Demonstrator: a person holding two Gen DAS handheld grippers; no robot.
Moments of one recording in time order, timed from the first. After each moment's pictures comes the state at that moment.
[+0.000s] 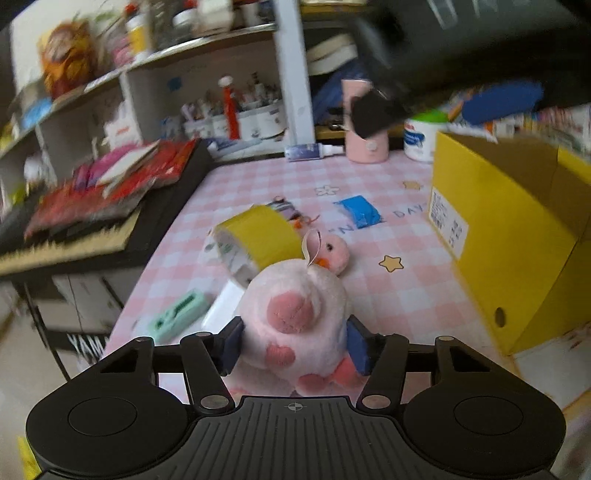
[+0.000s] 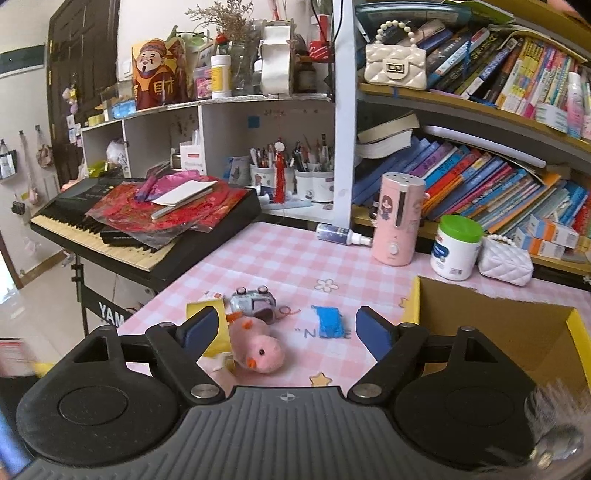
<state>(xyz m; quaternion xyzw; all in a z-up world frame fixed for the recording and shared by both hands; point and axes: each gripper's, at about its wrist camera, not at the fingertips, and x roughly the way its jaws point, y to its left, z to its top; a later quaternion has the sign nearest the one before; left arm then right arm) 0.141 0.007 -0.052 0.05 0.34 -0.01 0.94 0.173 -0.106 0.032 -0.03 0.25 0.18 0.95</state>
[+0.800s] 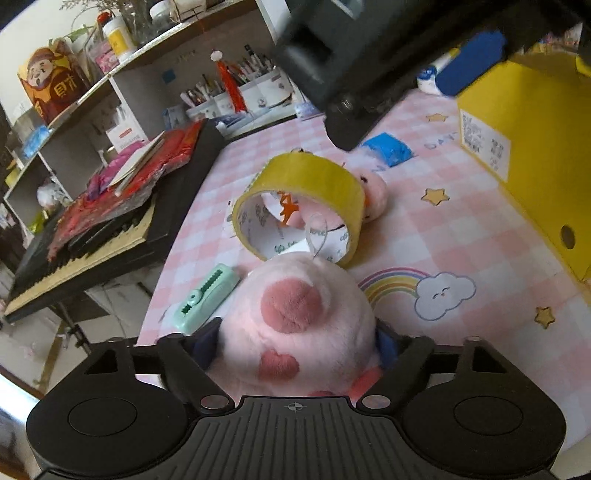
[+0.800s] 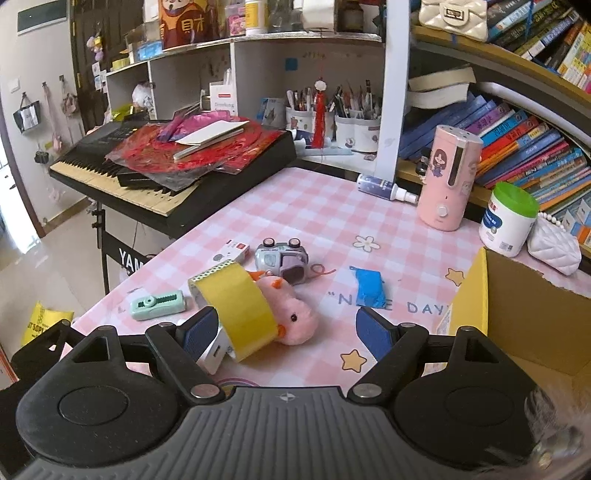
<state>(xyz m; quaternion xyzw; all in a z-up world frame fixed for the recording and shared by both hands) 0.159 0.005 -0.086 0.17 0.38 0.02 0.91 0.213 -0.079 -0.004 -0.07 0.33 0.23 0.91</state>
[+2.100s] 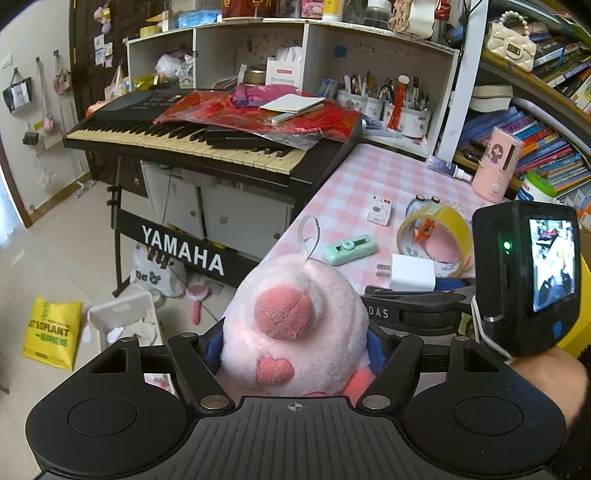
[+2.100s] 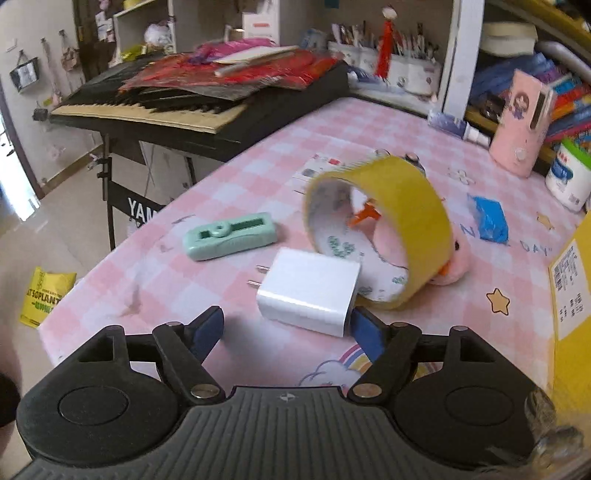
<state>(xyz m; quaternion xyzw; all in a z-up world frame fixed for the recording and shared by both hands) 0.049 0.125 -0.022 -0.10 0.37 0.14 0.91 0.190 0.037 -0.088 -0.10 0.38 0.23 0.89</state>
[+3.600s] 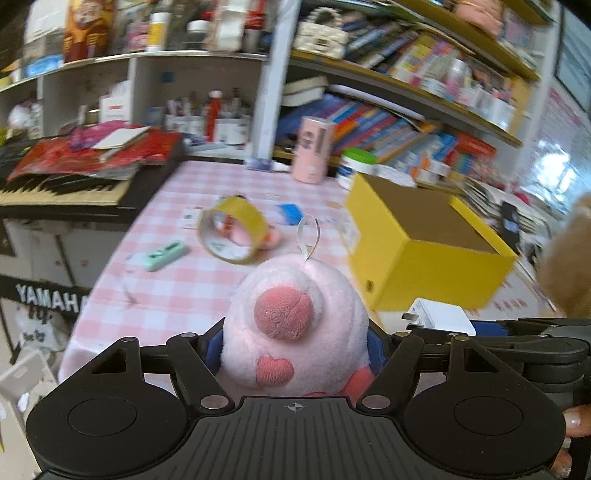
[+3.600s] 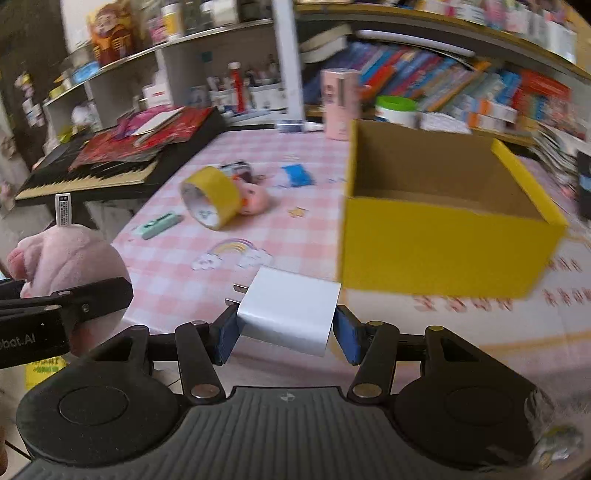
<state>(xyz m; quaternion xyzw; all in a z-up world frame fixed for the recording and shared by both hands) 0.006 0.037 0.002 -0.05 0.33 -0.12 0.94 0.016 -0.147 -0.004 0.03 0.37 0.09 0.92</state>
